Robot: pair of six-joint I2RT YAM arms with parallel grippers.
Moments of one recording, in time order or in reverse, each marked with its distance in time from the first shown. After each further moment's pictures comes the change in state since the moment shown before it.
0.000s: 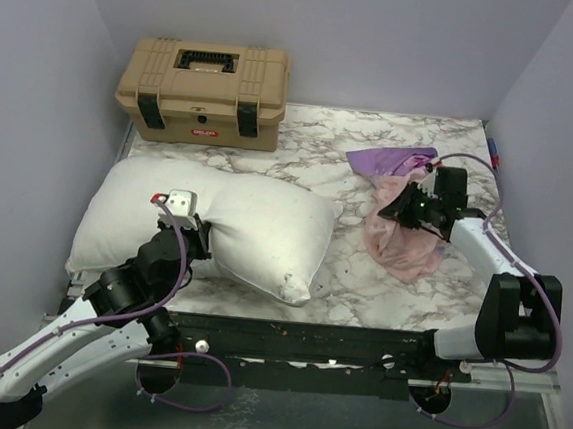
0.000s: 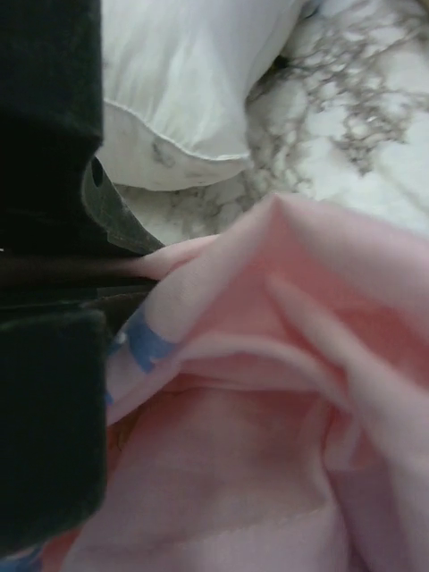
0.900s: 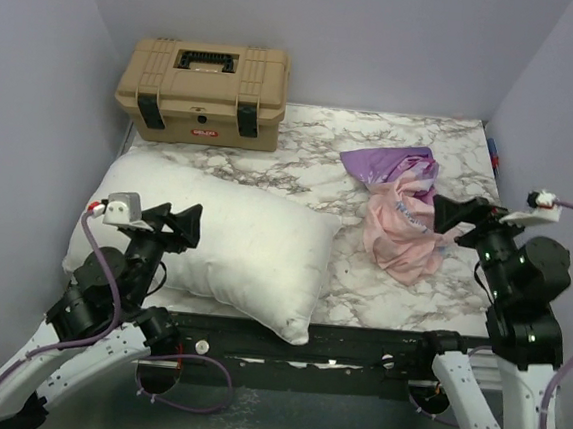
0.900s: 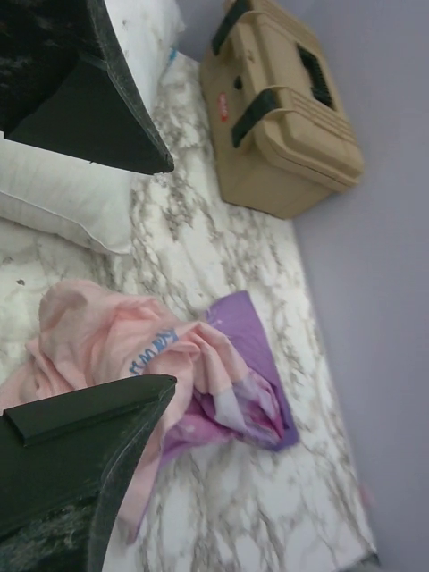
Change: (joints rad) left arm 0.005 -0.191 0.051 0.111 -0.012 0.028; right arm 0.031 -0.824 0.082 -0.236 0.341 -0.121
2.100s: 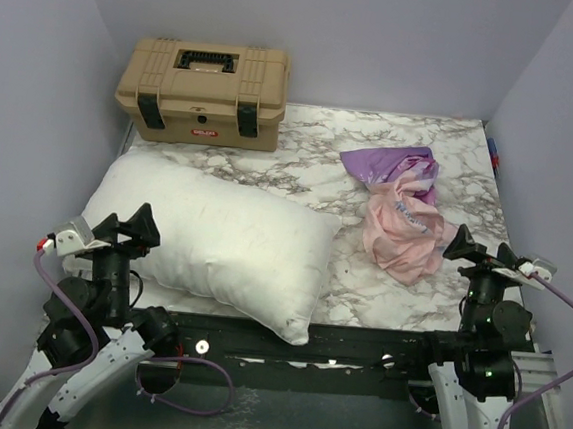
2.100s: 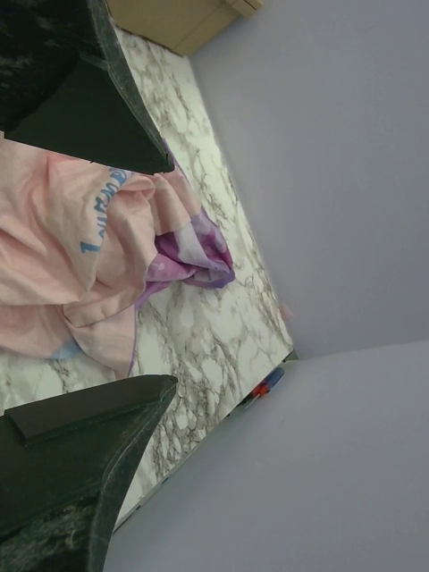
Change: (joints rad) left arm 0.080 -0.254 -0.061 0.047 -0.274 0.134; right arm 0.000 -0.568 -0.531 0.270 0.453 -0.203
